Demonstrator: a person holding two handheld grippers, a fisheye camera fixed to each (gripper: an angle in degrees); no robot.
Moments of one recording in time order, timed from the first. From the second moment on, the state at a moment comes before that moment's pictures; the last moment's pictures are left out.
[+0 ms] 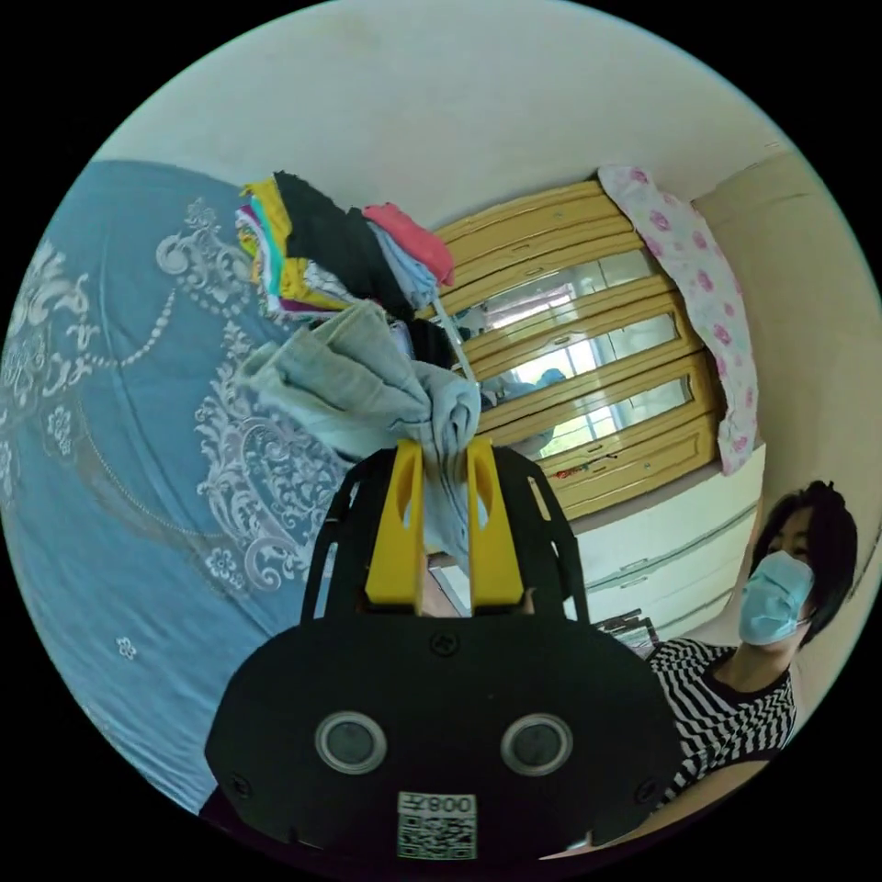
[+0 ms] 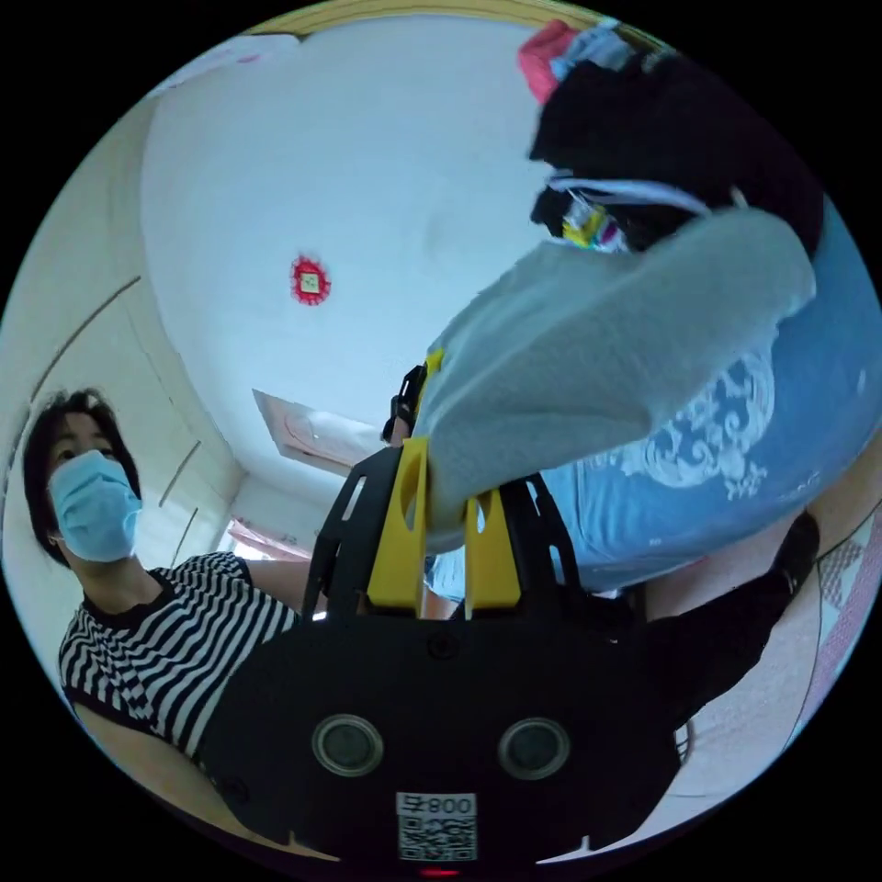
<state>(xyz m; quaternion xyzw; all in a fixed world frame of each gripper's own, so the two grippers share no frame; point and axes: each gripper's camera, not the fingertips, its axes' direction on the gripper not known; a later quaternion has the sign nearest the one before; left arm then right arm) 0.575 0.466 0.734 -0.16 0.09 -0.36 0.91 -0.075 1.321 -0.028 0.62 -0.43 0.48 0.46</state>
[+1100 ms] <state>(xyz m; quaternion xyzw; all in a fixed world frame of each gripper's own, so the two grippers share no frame) 0.618 0.315 1.156 -0.33 -0.03 -0.01 0.94 0.199 1.405 -0.136 0.39 -0.06 0.65 0.65</state>
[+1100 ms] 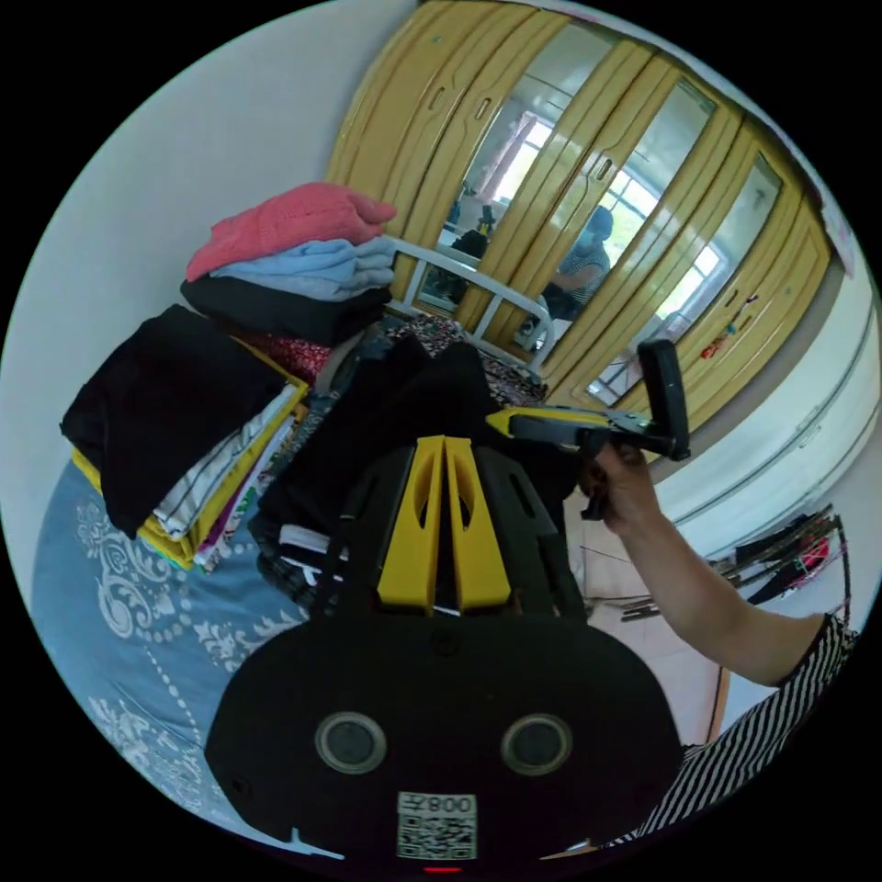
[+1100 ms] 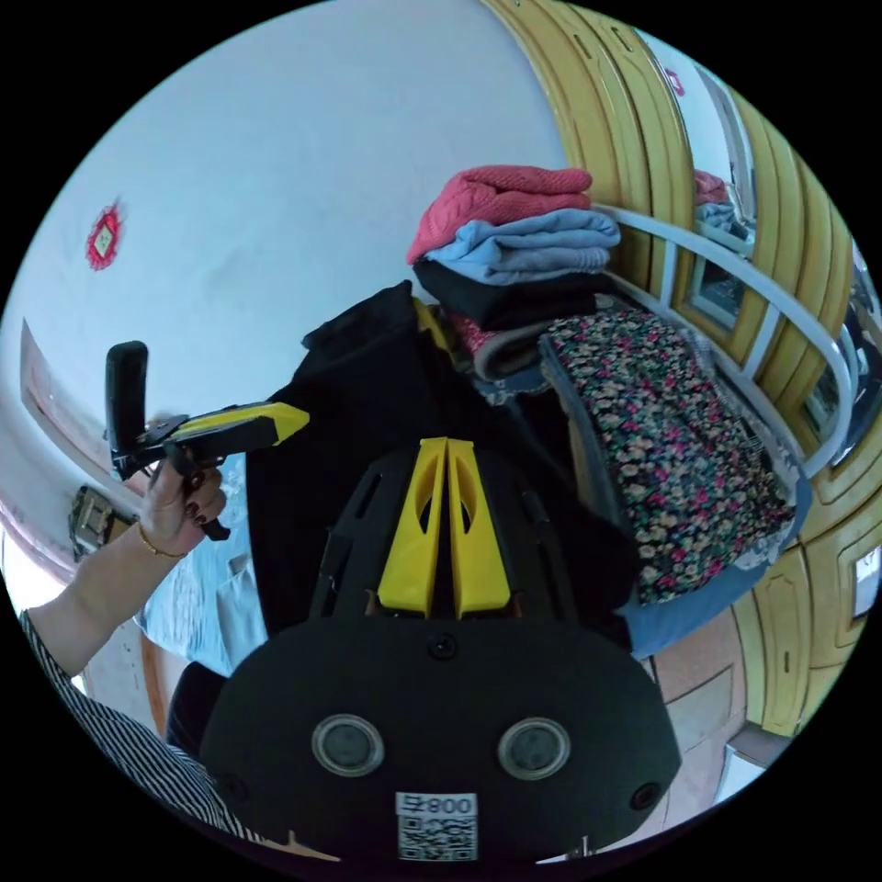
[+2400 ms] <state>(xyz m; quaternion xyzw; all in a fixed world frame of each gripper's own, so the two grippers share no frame) 0.452 0.646 0.680 -0.14 0.02 -0.54 0.83 -0.075 1.331 0.103 0.48 -0.49 0.60 0.41</state>
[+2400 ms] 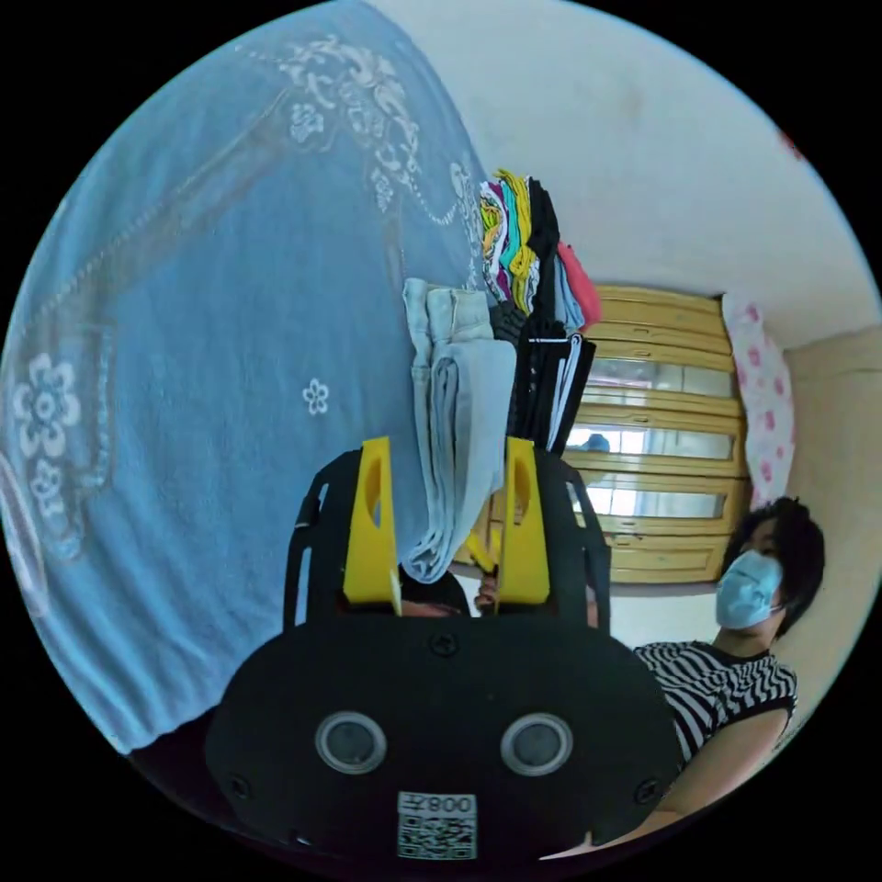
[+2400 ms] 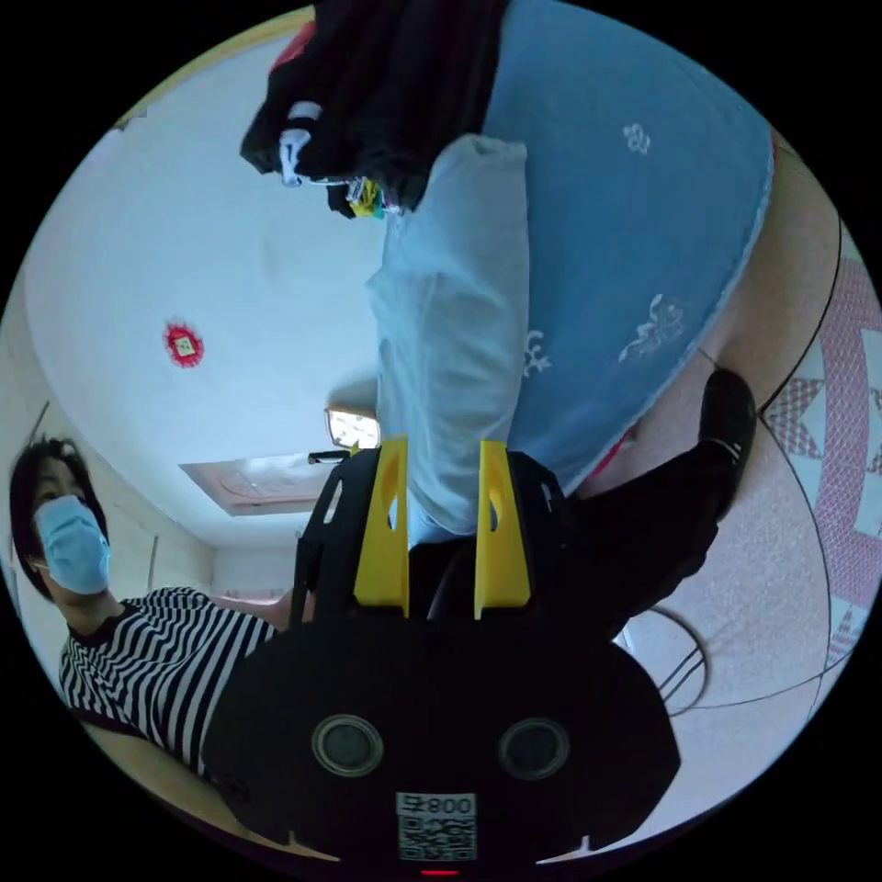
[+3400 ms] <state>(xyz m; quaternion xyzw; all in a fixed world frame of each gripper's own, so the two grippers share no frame) 0.476 0.591 0.614 -0.17 0.07 -0.47 0.86 -0.105 1.311 0.083 0.55 -0.51 0.51 0.43</state>
